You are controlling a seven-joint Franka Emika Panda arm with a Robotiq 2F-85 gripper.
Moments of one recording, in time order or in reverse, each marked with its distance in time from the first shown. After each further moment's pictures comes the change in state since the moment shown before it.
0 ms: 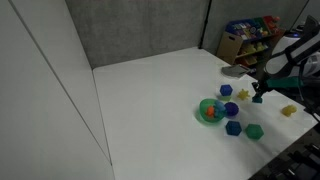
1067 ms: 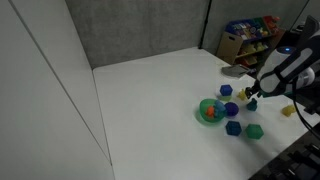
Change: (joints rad) arm 0.173 0.118 -0.122 -0.032 -0.038 0.263 -0.002
